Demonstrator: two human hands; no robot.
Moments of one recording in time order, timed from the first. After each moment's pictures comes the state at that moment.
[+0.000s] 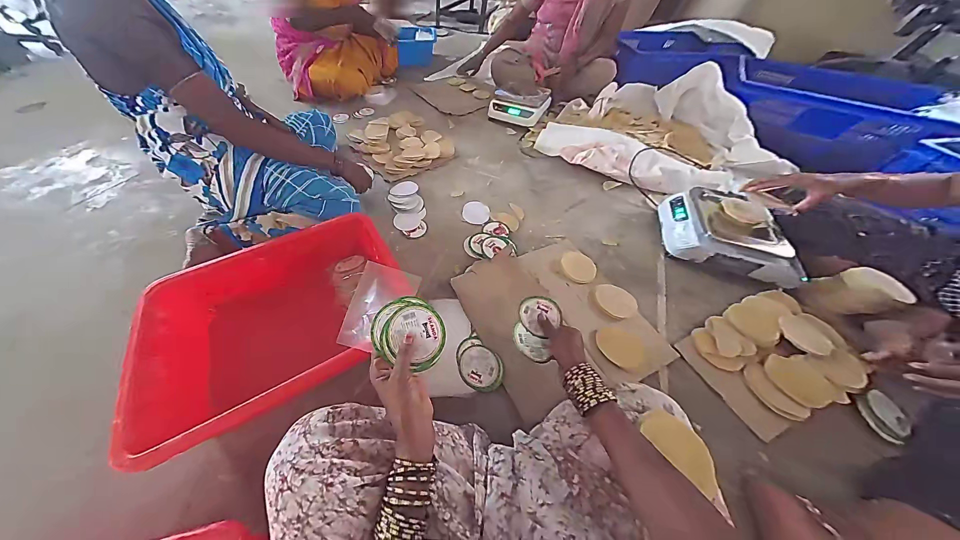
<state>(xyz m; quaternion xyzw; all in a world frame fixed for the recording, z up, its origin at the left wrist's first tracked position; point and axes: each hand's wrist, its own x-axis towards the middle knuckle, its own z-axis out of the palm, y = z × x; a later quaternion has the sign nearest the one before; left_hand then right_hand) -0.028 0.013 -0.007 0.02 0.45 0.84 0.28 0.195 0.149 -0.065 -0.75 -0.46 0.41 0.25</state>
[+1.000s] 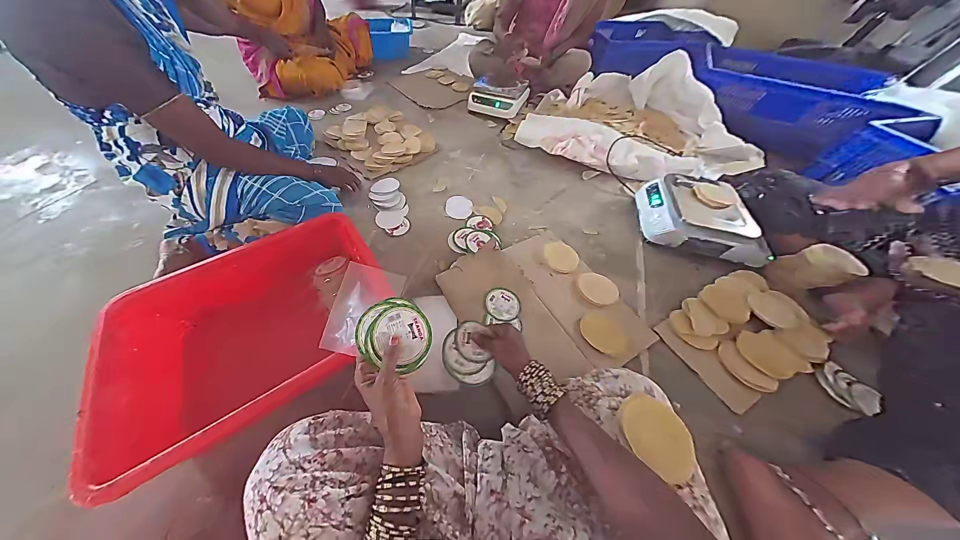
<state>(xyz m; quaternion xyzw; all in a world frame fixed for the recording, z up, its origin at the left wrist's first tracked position) -0.026 0.015 -0.012 0.04 0.48 0.83 0.28 0.144 0.125 -0.065 -0.58 -0.68 0.43 0.12</state>
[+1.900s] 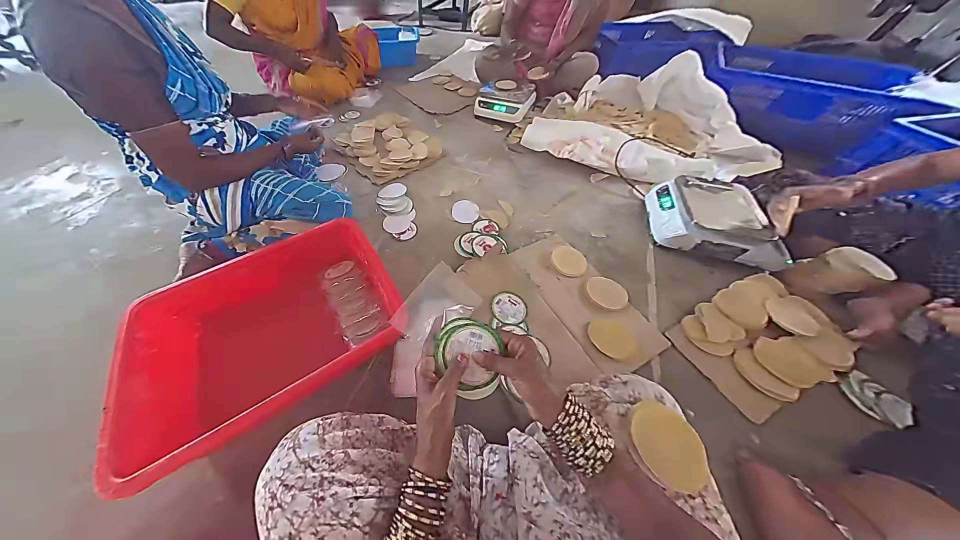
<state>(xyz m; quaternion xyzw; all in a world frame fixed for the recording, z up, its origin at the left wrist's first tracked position) 0.006 0.006 -0.025 0.25 0.48 0.71 0.45 0.134 0.066 0.007 -0.43 -0.51 0.66 0.36</state>
